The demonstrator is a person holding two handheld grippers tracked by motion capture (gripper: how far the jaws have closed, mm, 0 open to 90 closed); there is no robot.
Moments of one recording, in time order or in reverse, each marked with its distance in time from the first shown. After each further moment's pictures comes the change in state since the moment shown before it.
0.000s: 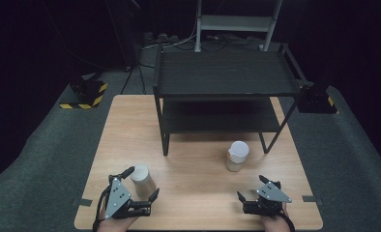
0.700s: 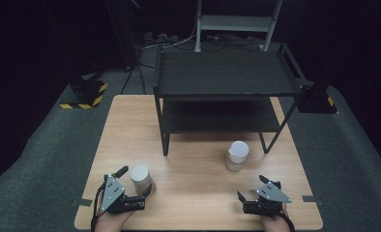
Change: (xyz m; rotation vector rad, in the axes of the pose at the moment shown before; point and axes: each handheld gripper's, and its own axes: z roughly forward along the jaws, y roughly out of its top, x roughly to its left) left arm 0.015 -0.027 0.010 0.029 0.042 -0.068; right arm 0.001 0.000 0.000 0.000 -0.007 0.000
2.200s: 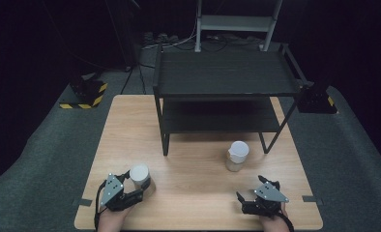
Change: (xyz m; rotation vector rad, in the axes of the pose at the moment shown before) left arm 0.020 -0.022 0.013 -0.006 -0.054 -0.089; right arm 0.004 0.005 0.003 0.028 -0.006 -0.023
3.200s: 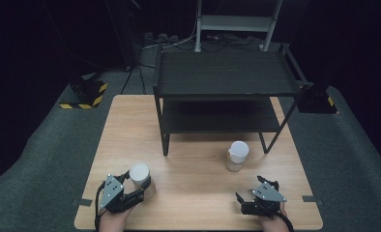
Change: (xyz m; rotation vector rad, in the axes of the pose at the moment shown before) left arm -0.024 0.025 -0.009 -0.025 0.031 -0.013; right arm 0.001 0.003 0.002 0.015 0.007 -0.029
